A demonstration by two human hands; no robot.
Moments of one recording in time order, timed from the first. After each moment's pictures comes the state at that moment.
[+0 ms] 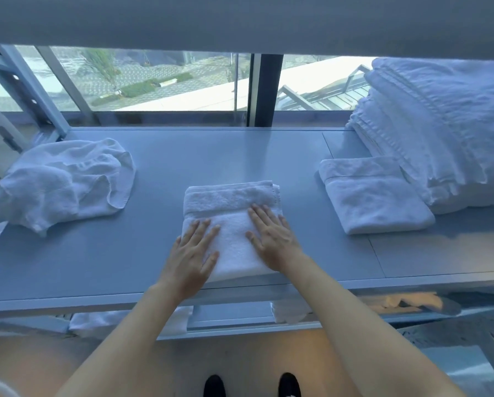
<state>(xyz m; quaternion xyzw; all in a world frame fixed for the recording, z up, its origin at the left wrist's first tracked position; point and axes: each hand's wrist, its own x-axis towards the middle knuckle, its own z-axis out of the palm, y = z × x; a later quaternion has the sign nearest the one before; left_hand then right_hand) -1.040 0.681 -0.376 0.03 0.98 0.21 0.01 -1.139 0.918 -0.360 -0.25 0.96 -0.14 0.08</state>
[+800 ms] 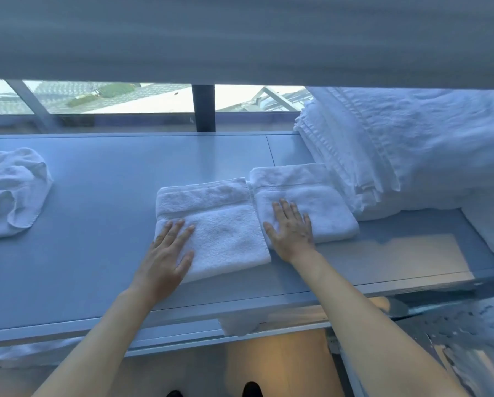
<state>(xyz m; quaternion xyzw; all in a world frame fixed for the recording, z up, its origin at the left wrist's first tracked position) -1.105 0.806 -0.382 0.04 0.97 0.26 -0.03 -1.219 1.121 -0.363 -0.09 0.99 -0.12 0.05</state>
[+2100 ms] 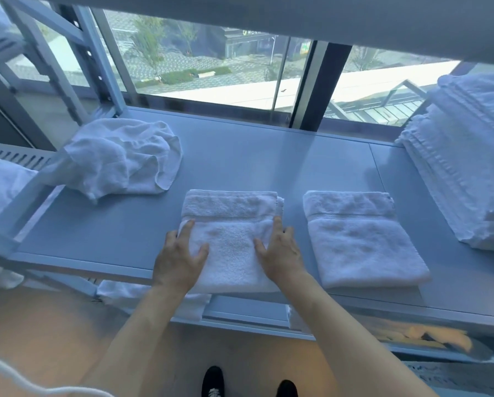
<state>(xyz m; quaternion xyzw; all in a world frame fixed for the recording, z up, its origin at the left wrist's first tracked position) -0.985 0.637 -0.356 -0.28 0.91 0.30 -0.06 -1.087 0.839 -0.346 -0.09 0.95 -0.26 0.12</state>
